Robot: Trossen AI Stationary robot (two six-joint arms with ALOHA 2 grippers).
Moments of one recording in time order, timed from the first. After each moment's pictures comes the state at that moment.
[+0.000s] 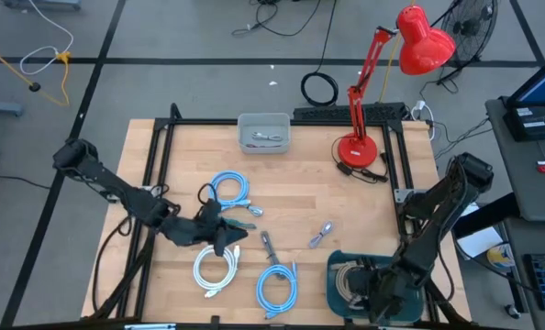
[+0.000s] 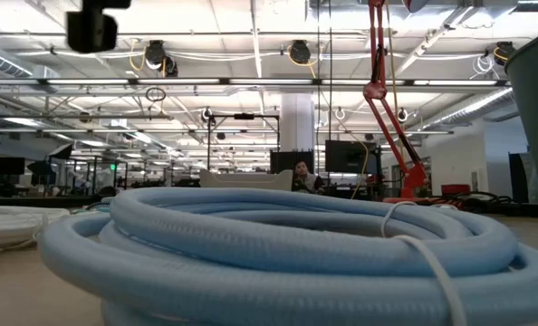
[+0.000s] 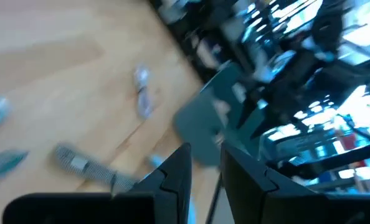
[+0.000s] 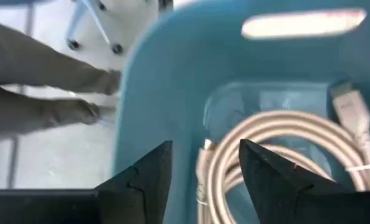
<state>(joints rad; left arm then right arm) -0.53 1.23 0.76 0.11 -0.52 -1.15 0.93 1.46 1.03 -0.53 0.11 0.95</state>
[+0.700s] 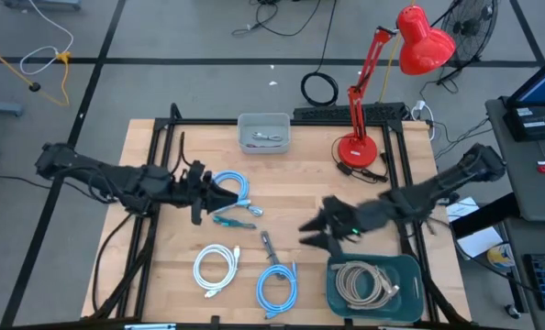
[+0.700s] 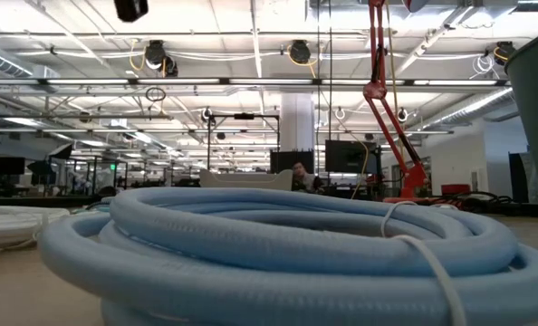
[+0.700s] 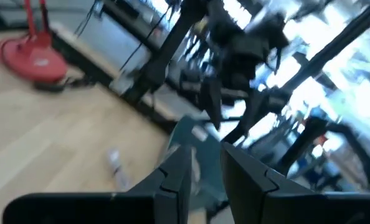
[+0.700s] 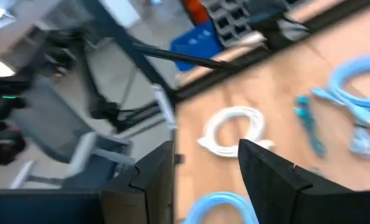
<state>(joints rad) -0.25 0.91 0.76 0.06 -0.19 -0.73 0.41 1.27 1.03 -0.06 0.19 0.70</state>
